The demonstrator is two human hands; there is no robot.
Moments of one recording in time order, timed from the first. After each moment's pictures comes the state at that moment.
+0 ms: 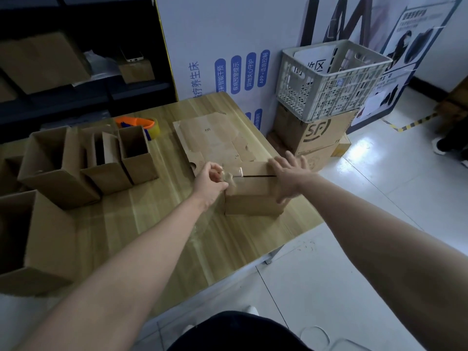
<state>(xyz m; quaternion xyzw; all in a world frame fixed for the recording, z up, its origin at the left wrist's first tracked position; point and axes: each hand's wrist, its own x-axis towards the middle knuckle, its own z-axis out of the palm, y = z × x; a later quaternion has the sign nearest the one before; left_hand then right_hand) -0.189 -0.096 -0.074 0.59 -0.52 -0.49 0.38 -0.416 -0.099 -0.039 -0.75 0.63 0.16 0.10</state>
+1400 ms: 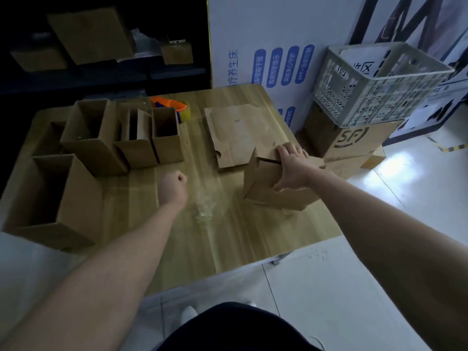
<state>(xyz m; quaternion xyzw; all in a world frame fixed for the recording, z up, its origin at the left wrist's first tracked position) -0.084 -0.072 -0.105 0.81 -0.49 -0.18 0.26 -0.376 -0.130 -0.039 -0.80 0.59 0.04 0.13</state>
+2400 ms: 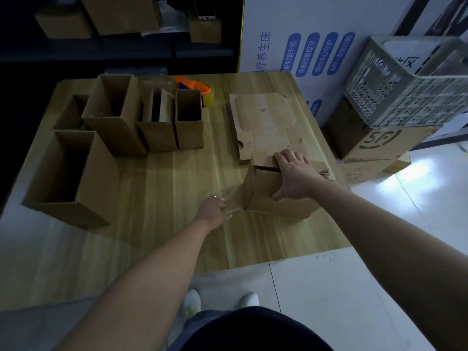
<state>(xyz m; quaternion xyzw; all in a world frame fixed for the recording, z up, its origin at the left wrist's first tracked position) -0.108 -0.037 -0.176 0.72 -0.57 -0.38 0.12 -0.320 -0.121 -0.058 -0.85 0.51 0.08 0.10</state>
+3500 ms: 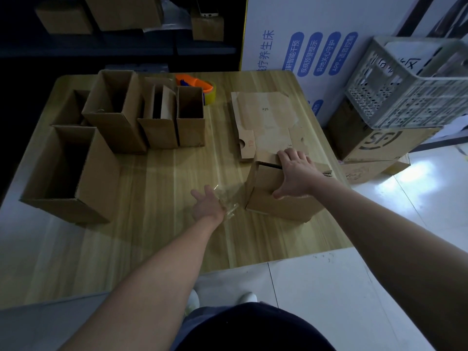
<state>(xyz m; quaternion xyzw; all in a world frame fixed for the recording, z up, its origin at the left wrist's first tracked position) -0.117 -0.041 -0.174 0.84 -0.44 -0.32 0.10 -0.313 -0.120 -0.052 -0.83 0.54 0.11 0.12</state>
